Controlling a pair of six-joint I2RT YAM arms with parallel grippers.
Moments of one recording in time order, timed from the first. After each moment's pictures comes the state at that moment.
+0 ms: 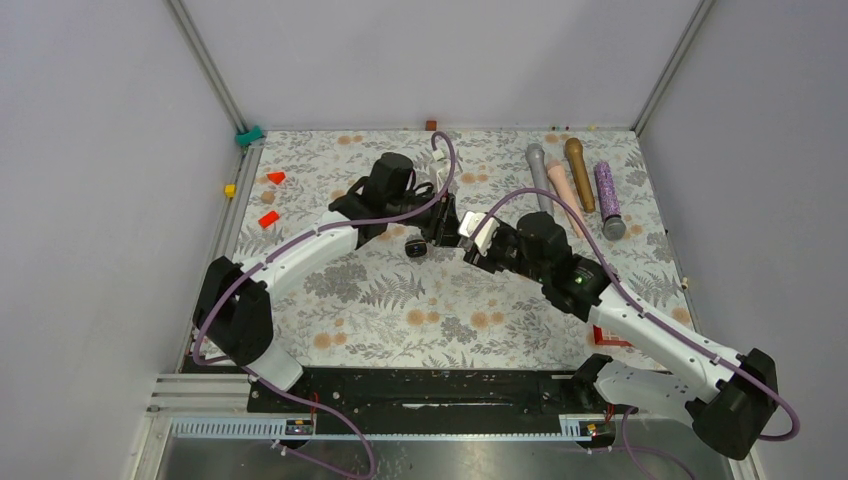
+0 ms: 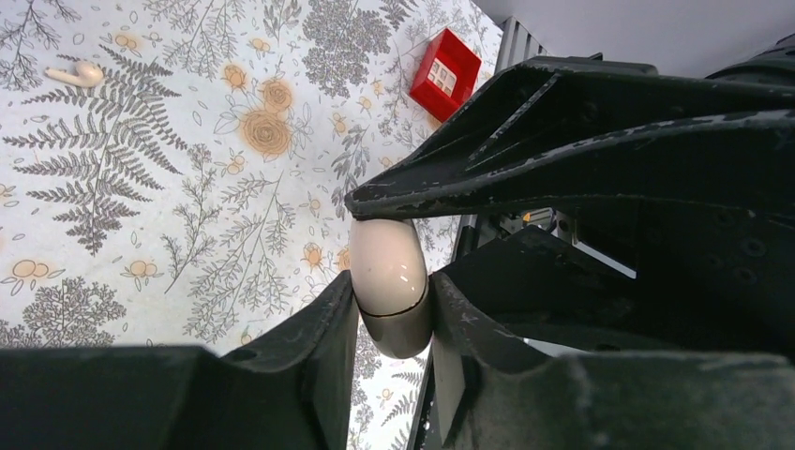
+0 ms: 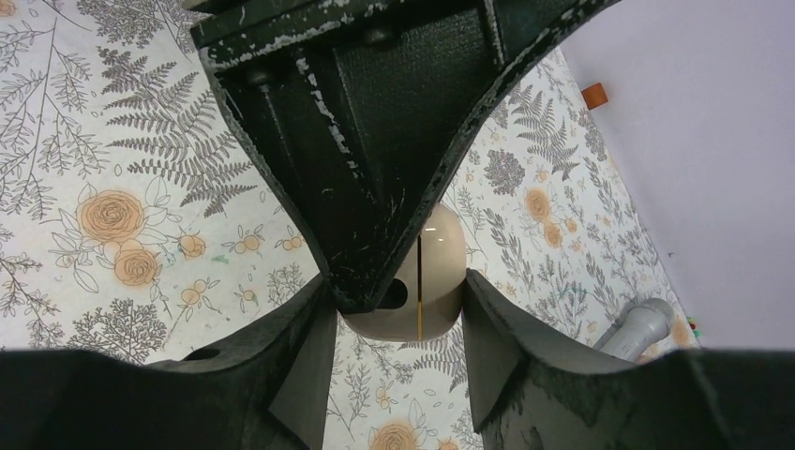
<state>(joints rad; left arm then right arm) -0.65 1.58 1.25 -0.18 0.82 -0.26 0.76 1.03 0.82 -0.18 -0.11 -0.55</state>
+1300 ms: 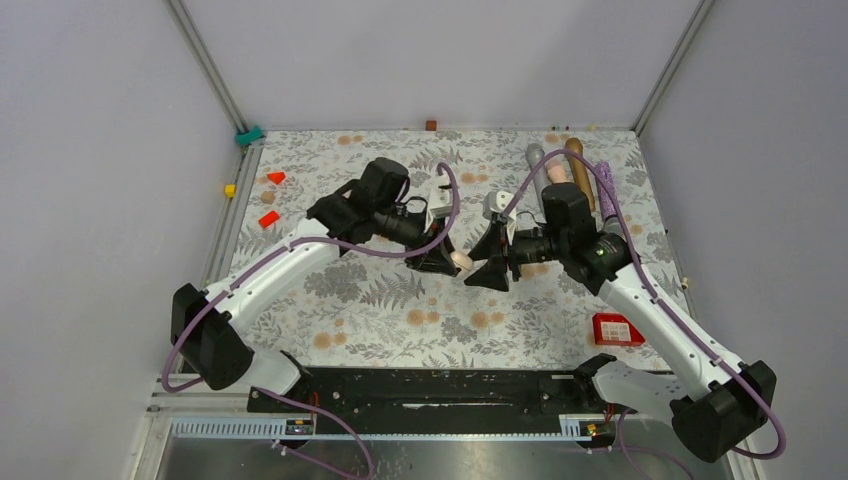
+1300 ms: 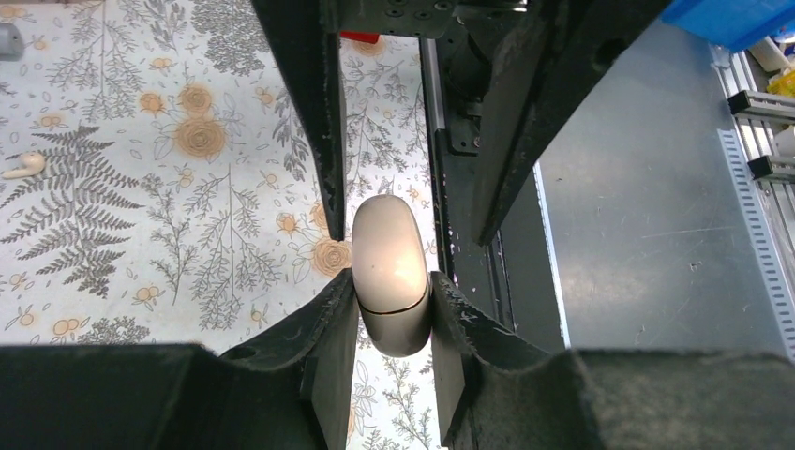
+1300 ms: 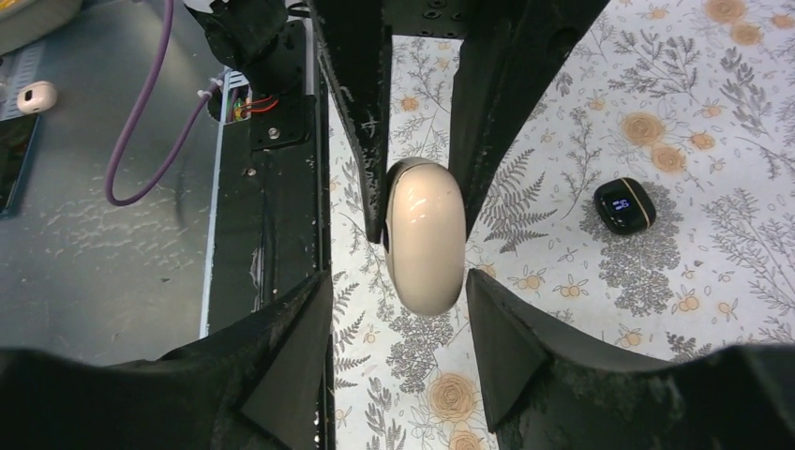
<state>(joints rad) -0.69 1.43 1.32 -0.56 0.96 0.27 0.51 1.07 0.98 -0.46 -0.94 -0.29</state>
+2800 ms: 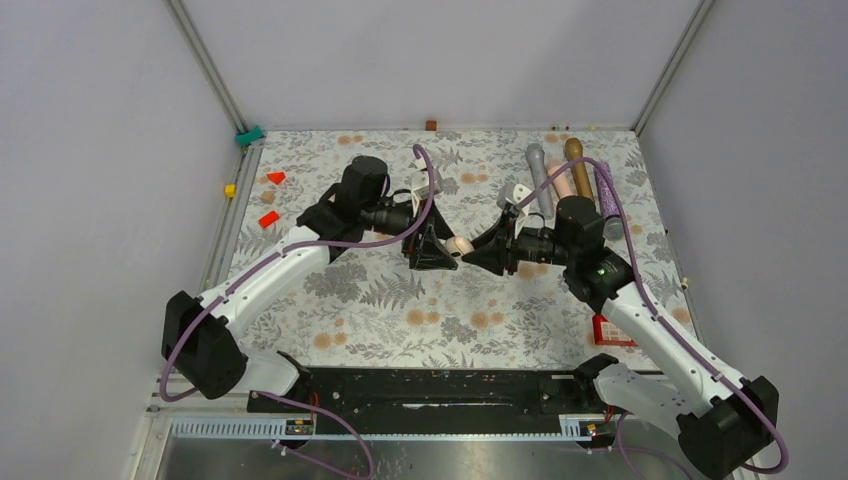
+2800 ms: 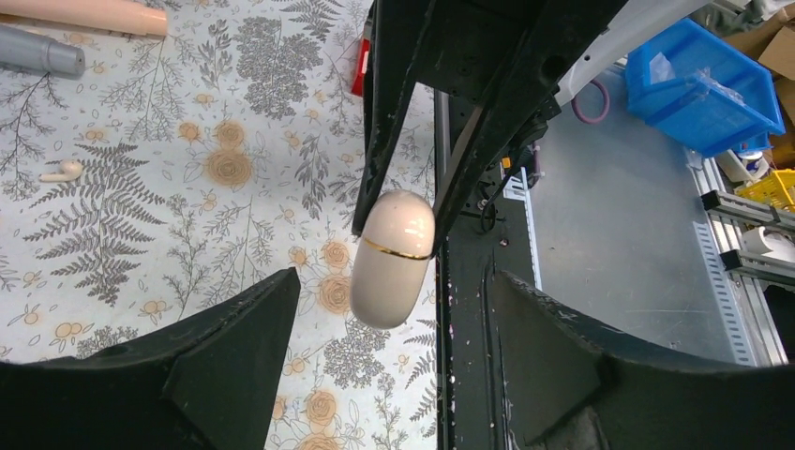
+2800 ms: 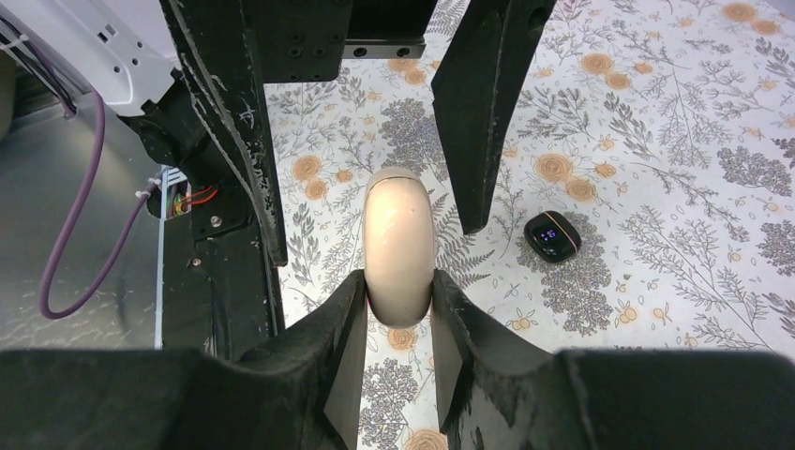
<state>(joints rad) -0.63 1.37 1.18 -0.26 0.98 0.01 0.50 0.97 0.81 -0.09 -0.79 -0.03</state>
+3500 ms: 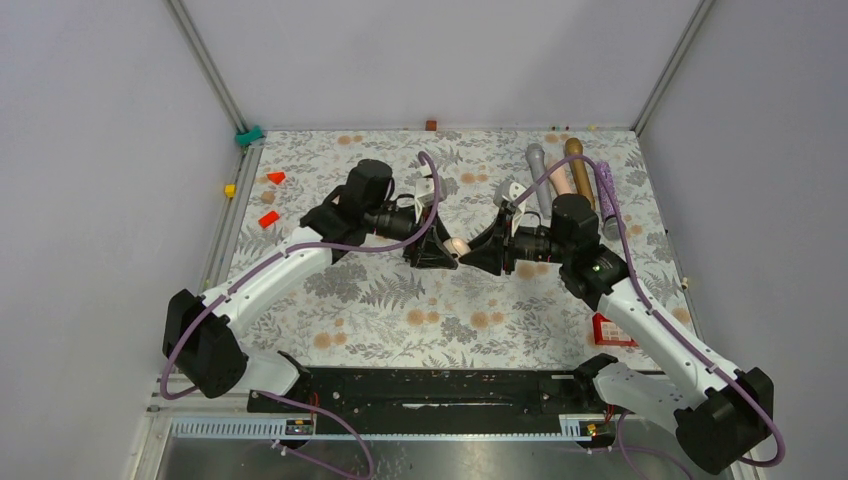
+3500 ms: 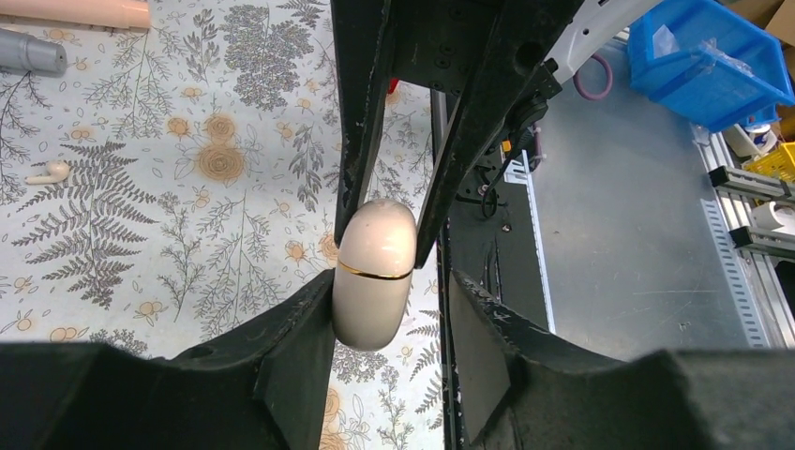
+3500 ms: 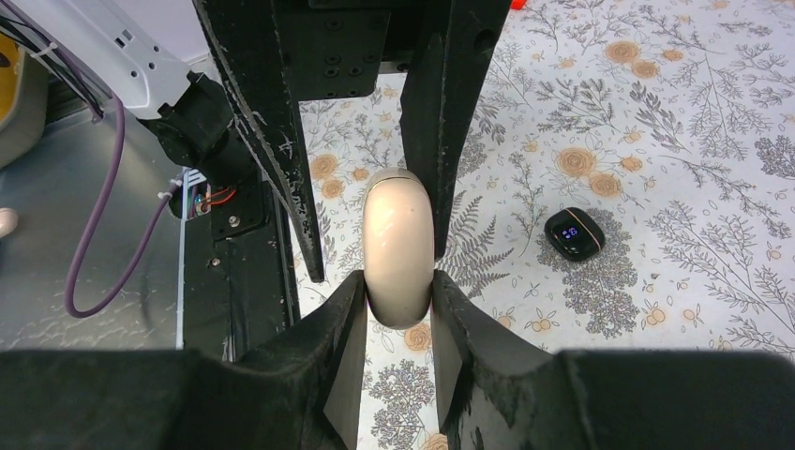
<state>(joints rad) -0.65 1.38 1.18 -0.28 1.00 0.06 0.50 1.01 0.81 -0.05 -0.82 0.02</state>
